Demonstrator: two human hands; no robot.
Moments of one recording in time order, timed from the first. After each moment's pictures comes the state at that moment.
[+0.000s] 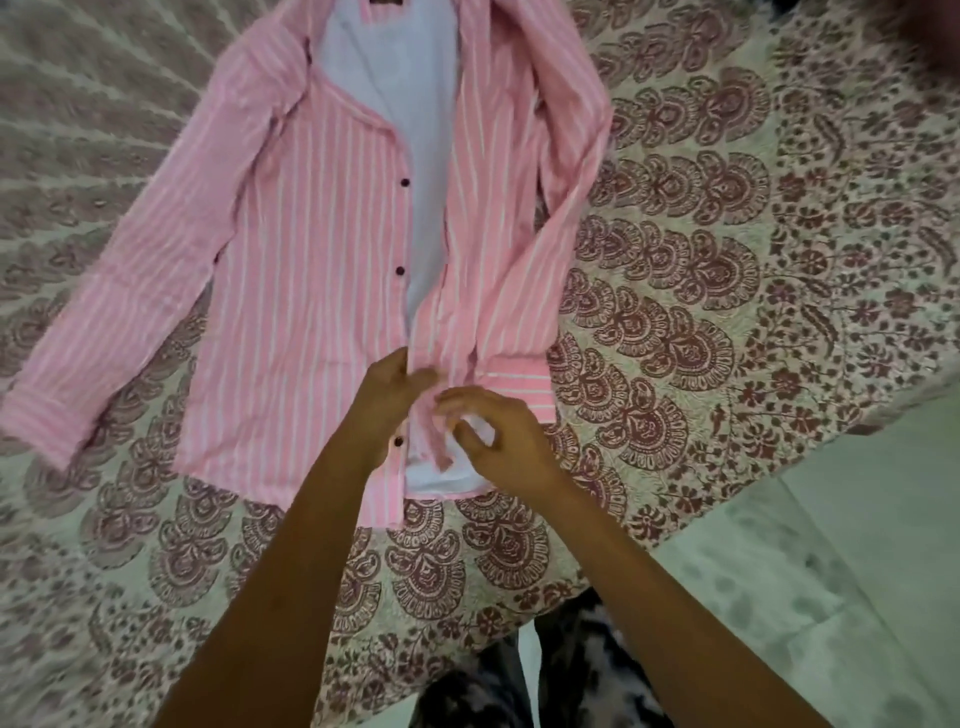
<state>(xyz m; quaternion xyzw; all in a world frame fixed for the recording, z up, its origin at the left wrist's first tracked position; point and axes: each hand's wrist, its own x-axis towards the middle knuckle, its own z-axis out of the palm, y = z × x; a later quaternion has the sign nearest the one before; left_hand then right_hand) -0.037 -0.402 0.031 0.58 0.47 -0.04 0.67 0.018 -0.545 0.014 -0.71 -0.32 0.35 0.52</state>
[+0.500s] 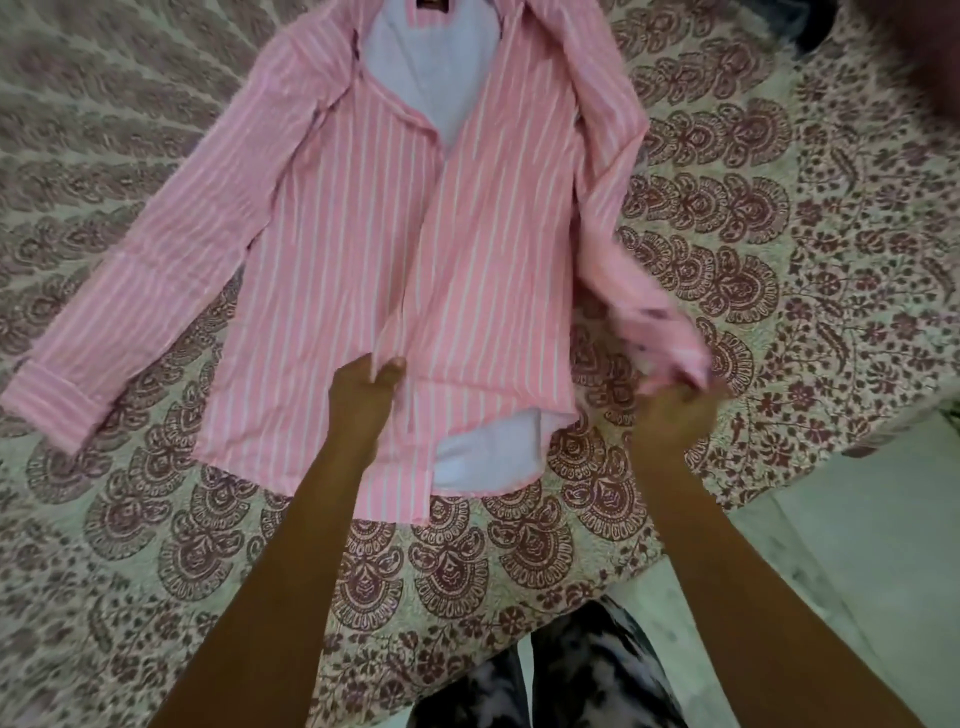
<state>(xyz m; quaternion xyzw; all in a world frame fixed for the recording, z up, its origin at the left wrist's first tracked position) -0.081 -0.365 0.027 0.61 0.56 0.06 0.56 0.067 -0.566 0.030 -0.85 0.18 0.14 0.47</state>
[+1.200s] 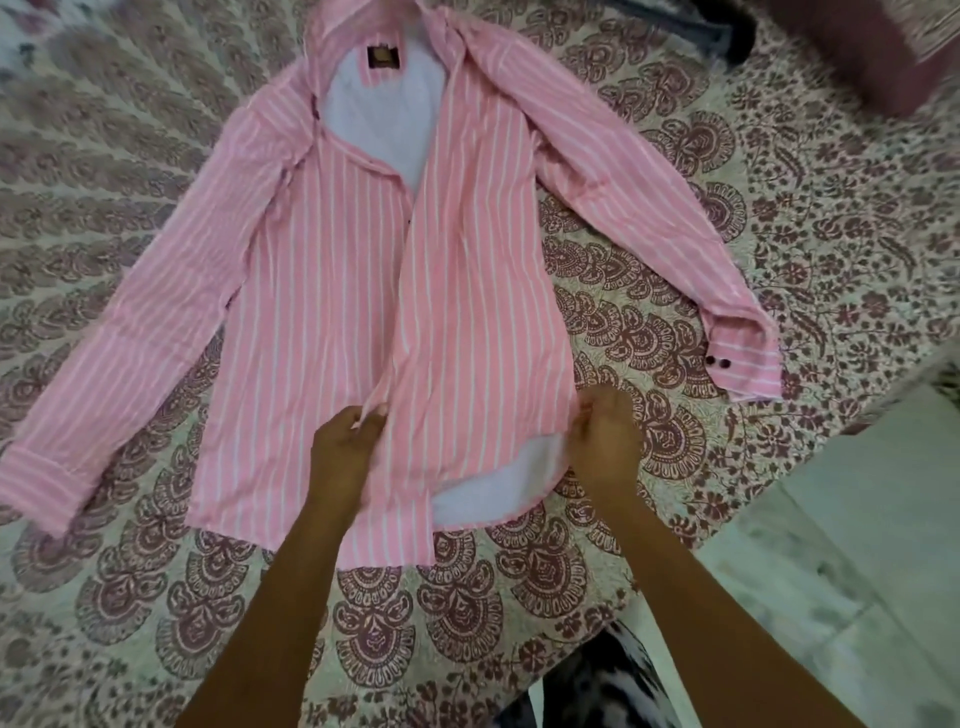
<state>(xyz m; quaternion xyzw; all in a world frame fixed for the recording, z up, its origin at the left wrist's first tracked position) -0.100 -0.364 0.027 0.65 0.51 0.04 0.56 0.035 -0.570 -0.021 -0.95 -0.10 0.14 0.26</state>
